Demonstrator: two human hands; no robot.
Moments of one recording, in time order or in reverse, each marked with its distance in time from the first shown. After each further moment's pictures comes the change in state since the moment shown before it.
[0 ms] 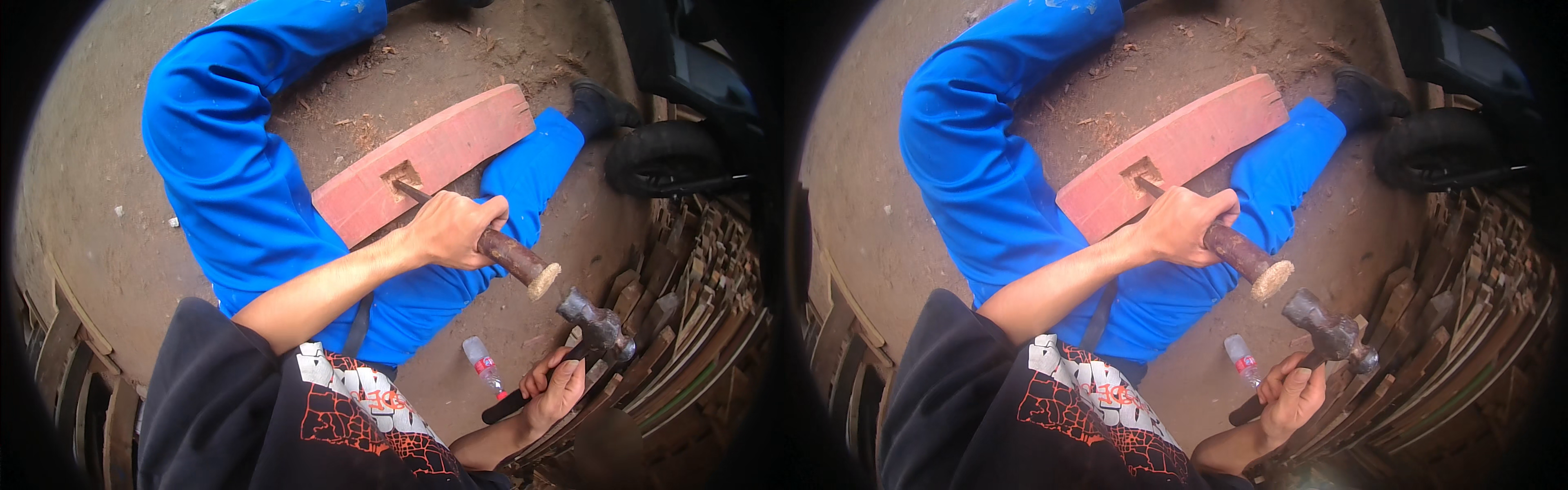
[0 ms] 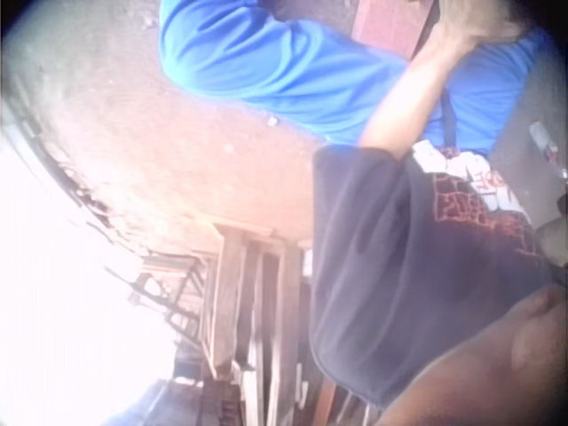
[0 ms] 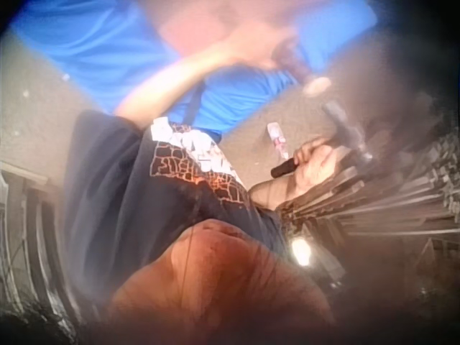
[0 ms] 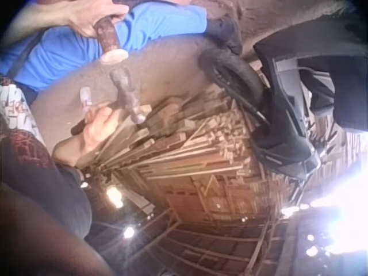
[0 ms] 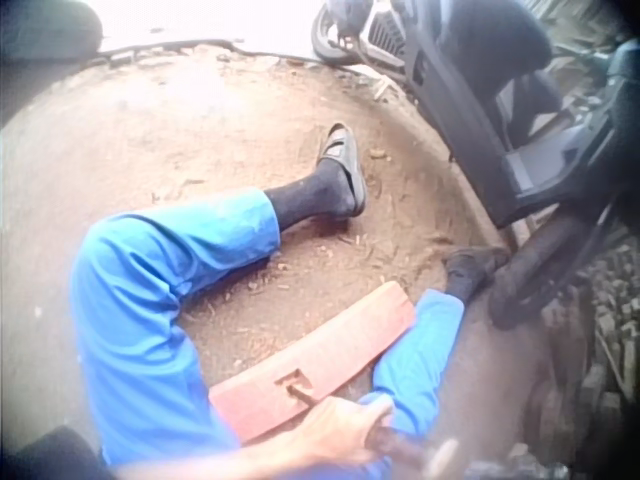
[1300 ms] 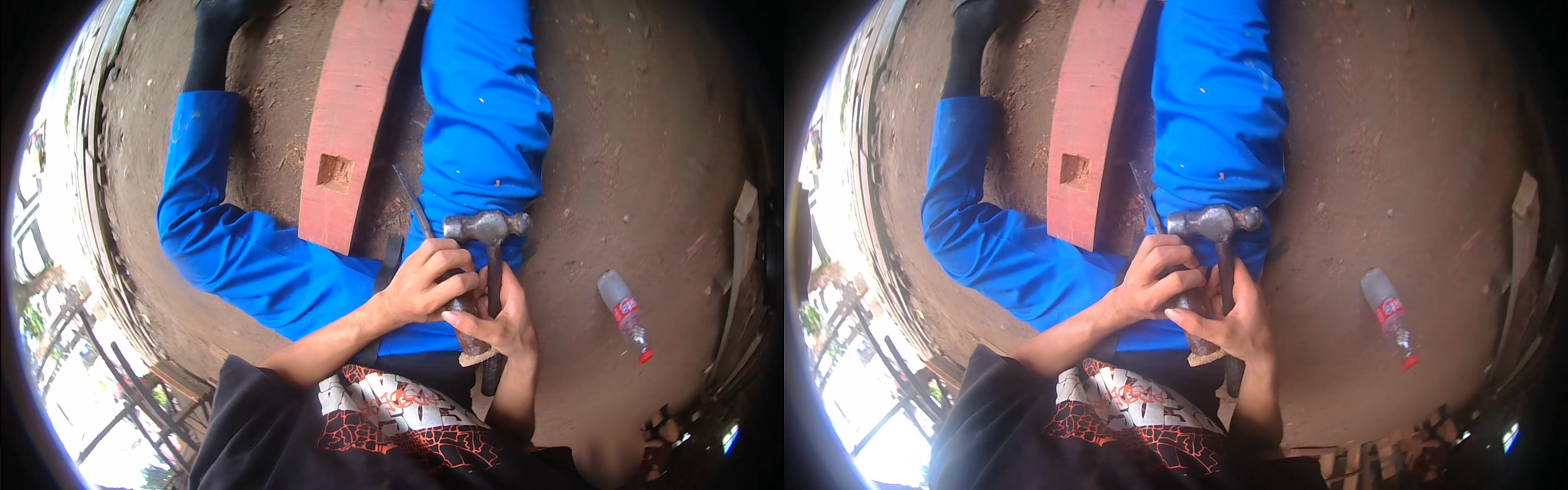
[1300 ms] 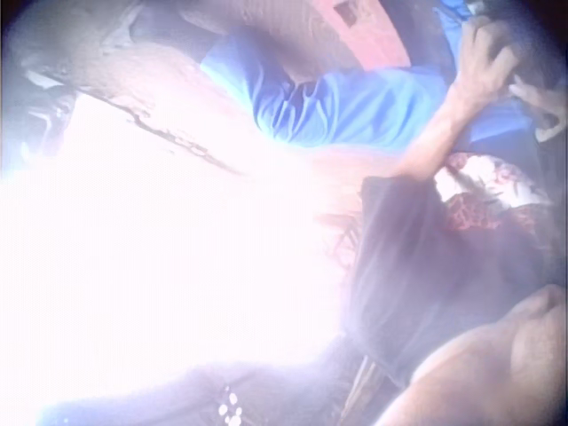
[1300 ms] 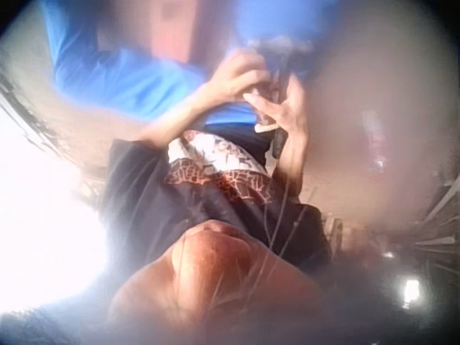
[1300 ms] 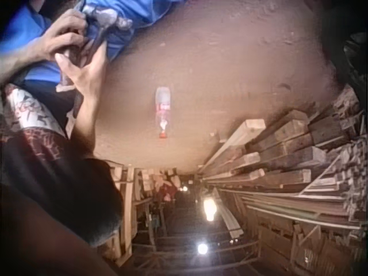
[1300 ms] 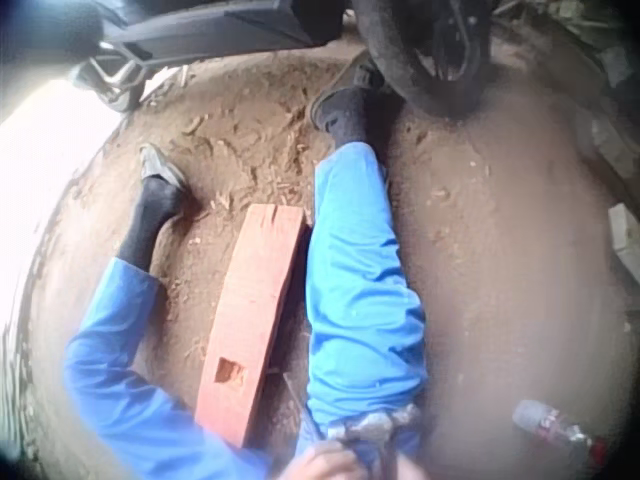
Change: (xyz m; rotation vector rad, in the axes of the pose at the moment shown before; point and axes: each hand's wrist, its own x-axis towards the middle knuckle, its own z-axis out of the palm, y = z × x) left_hand -0.087 0.020 0.059 0.229 -0.465 0.305; right_hand 0.007 0.193 0.041 0.749 -0.315 0.398
